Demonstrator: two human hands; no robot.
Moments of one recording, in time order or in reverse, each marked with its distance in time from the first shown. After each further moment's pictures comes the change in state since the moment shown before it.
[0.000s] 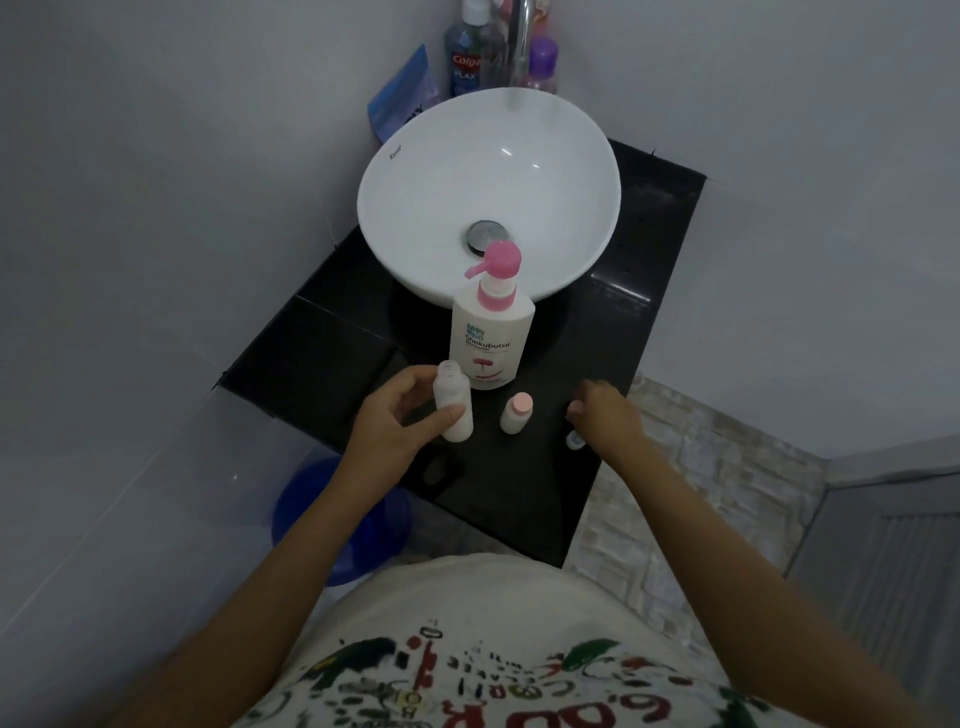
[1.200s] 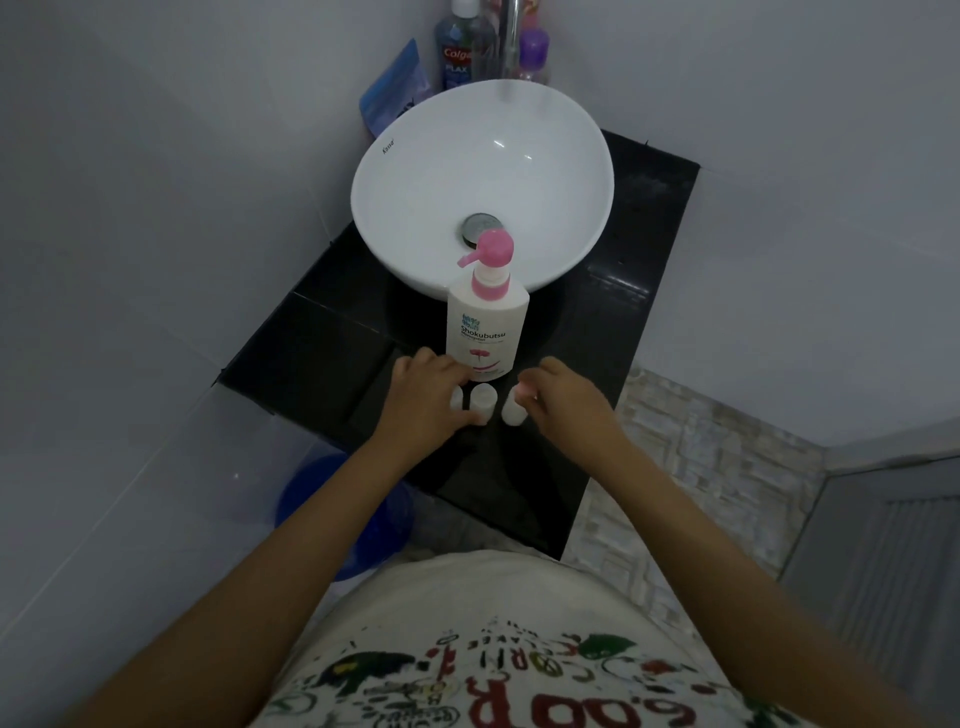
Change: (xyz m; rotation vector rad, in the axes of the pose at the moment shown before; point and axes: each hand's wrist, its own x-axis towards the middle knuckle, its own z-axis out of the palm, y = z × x) left_hand 0.047 -0.041 0.019 0.973 -0.063 0.284; right_hand -0.067 -0.044 -0.014 0.020 0.255 -0.536
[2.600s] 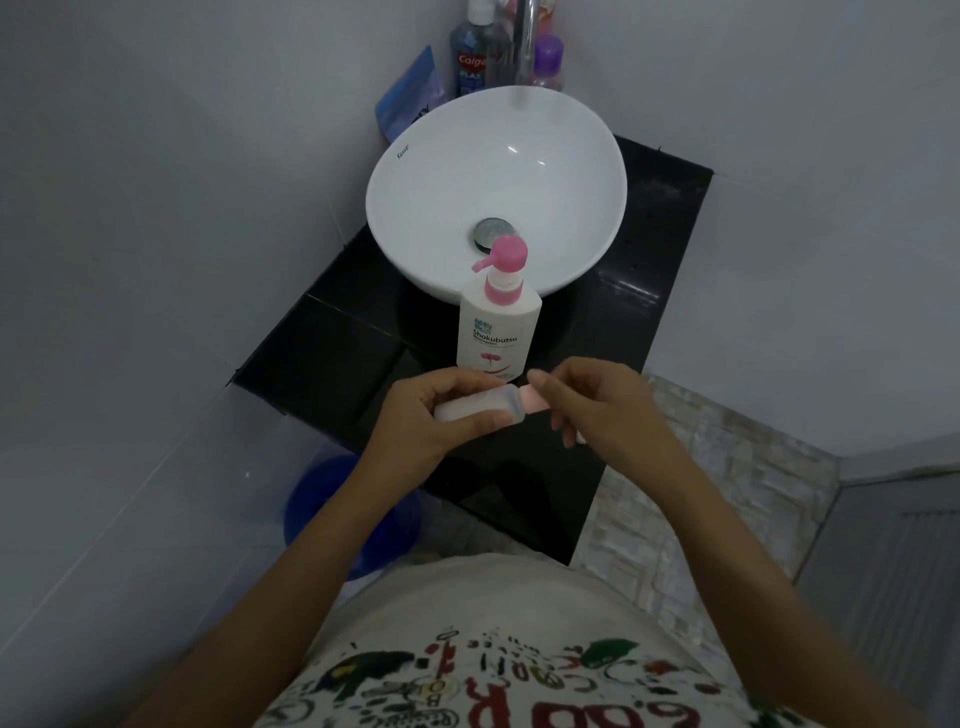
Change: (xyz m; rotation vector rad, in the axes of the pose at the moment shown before) left_hand -0.046 0.045 -0.071 -1.030 0.042 -0.140; right_hand -0.030 -0.044 -0.073 0.703 -0.025 0.179
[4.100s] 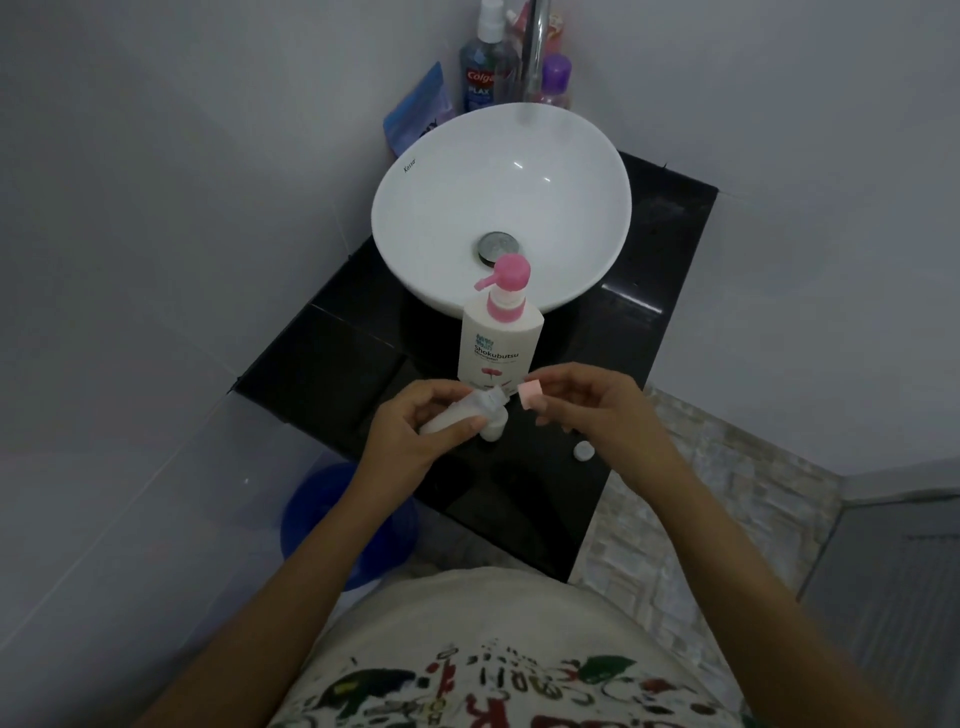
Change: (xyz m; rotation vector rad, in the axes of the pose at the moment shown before) left_hand 0.009 -0.033 -0.004 -0.014 0.143 -0.044; right_hand 0.018 0.012 -0.012 0.240 -0.073 -0.028
